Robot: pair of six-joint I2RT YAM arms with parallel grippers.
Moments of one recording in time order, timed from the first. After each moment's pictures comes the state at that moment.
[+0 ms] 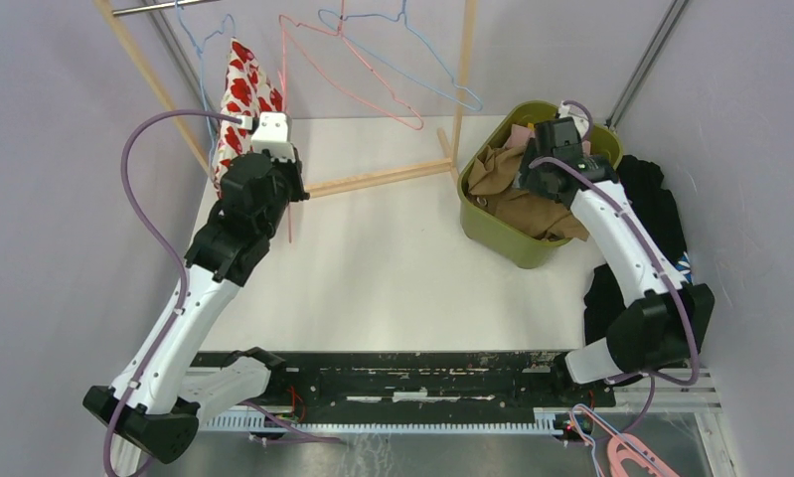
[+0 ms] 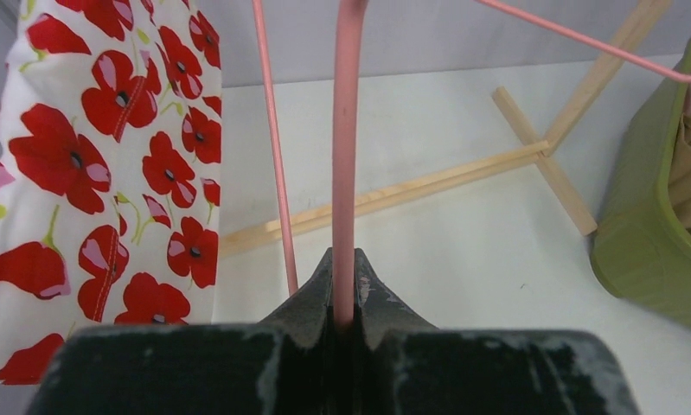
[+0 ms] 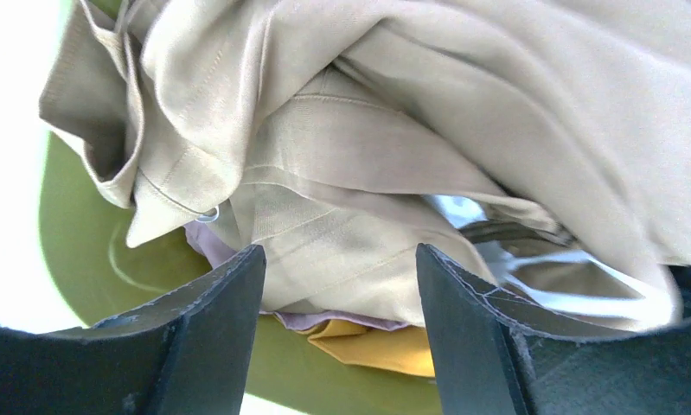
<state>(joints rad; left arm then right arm) -0.44 1.00 1.19 -0.40 -0.34 -0.06 0.23 1.50 1.39 -0.77 0.32 0.49</state>
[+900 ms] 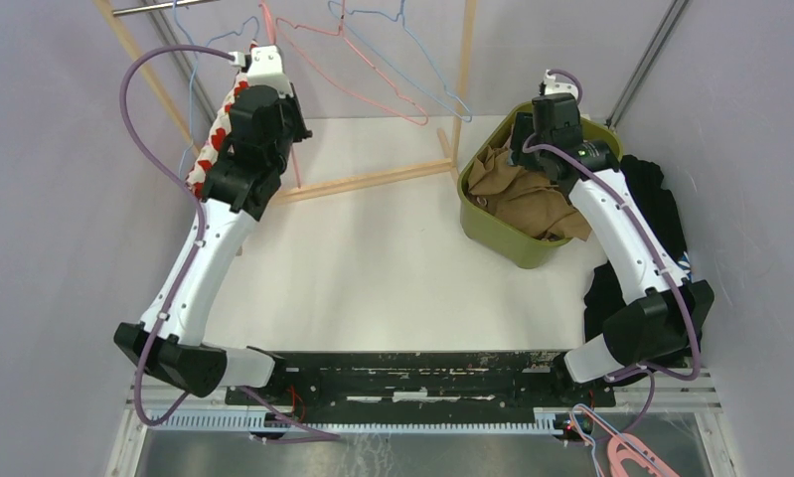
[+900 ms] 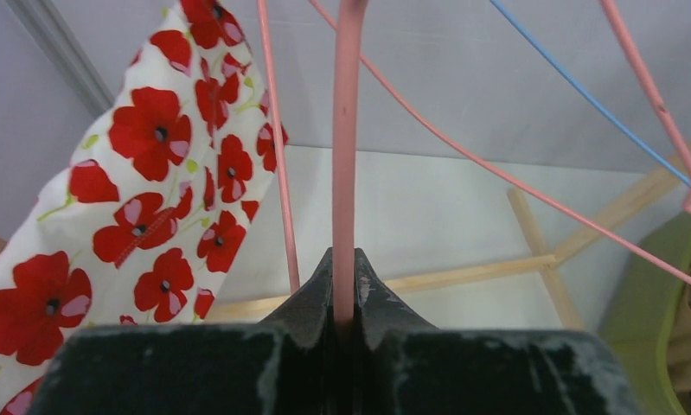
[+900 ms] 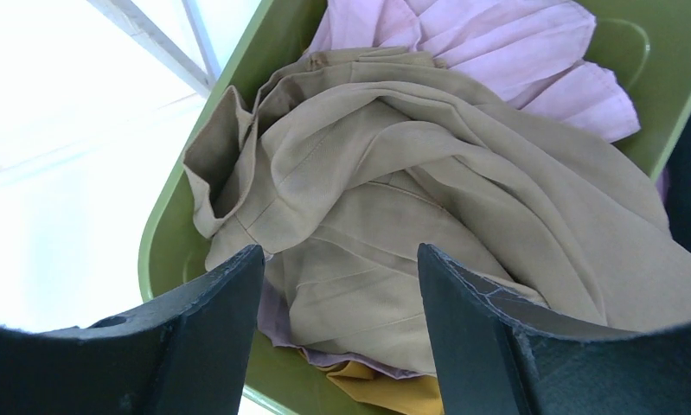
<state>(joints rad) -0.38 1.32 1.57 -0.41 -0.40 -0.14 0.27 1.51 1.58 -0.72 0.34 0.29</state>
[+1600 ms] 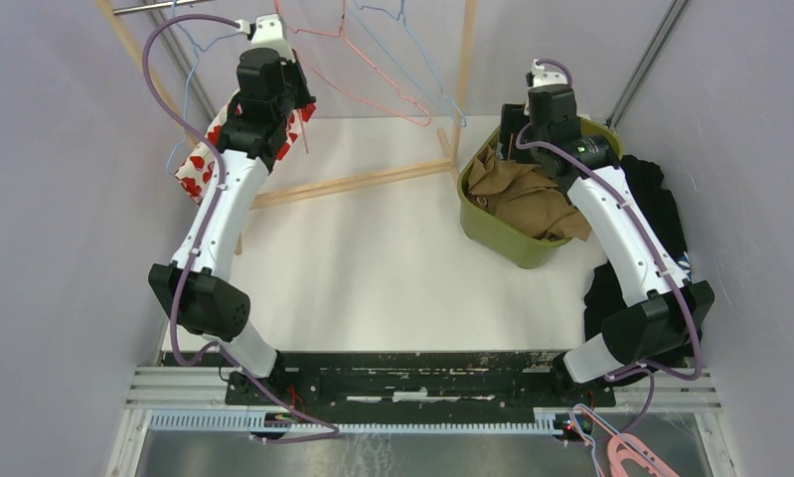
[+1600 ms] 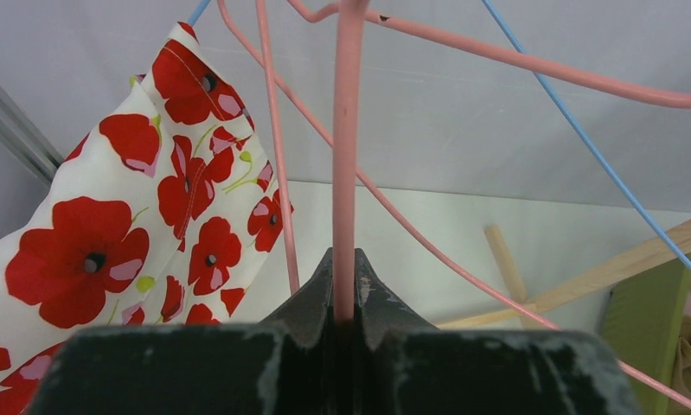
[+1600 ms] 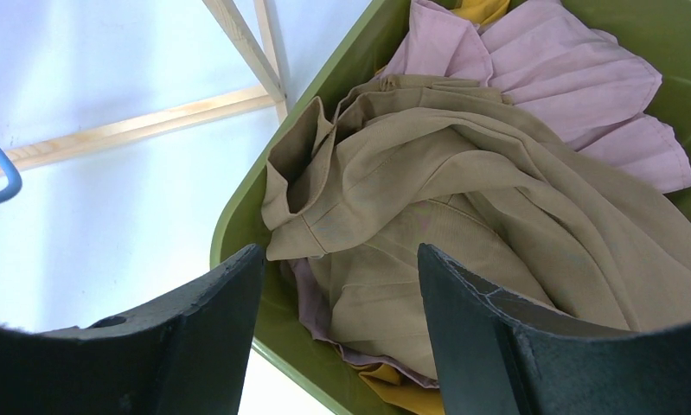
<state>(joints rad) -0.23 1.64 1.82 -0.35 -0.20 -0.20 0.31 1.52 1.66 -0.73 0.24 0.25</state>
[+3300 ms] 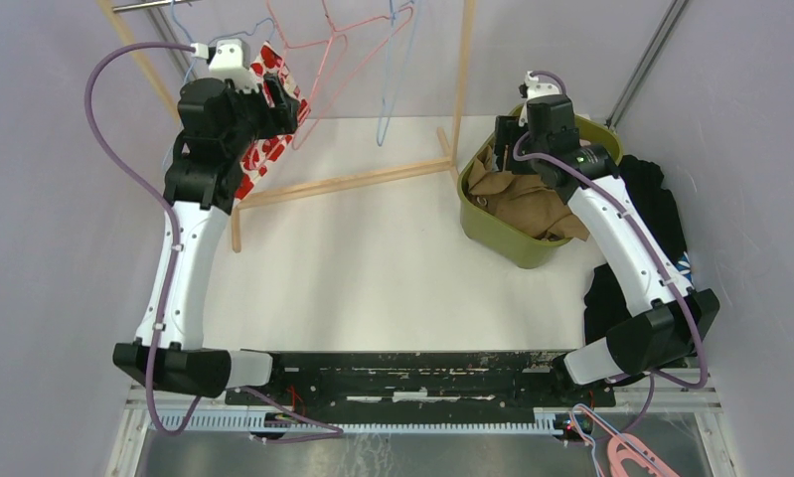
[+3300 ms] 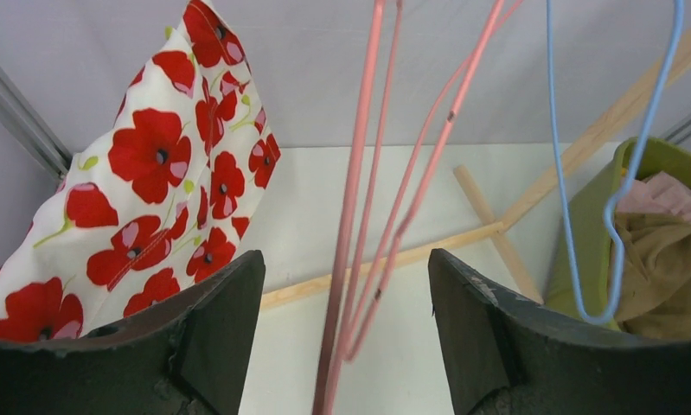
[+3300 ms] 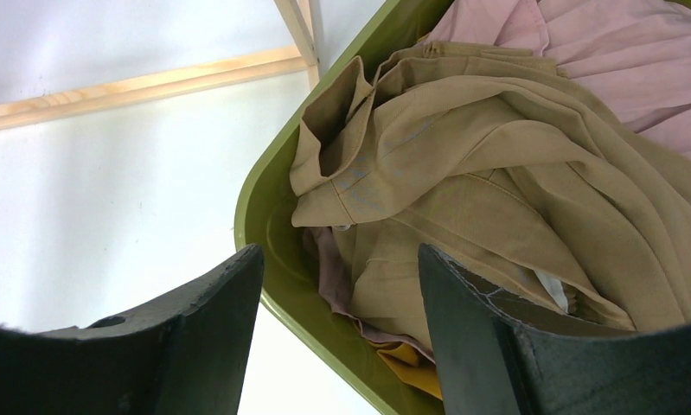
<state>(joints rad) -0.12 1.35 1.66 -0.47 0.04 -0.15 0.32 1.47 1.57 -0.71 0.15 0.25</state>
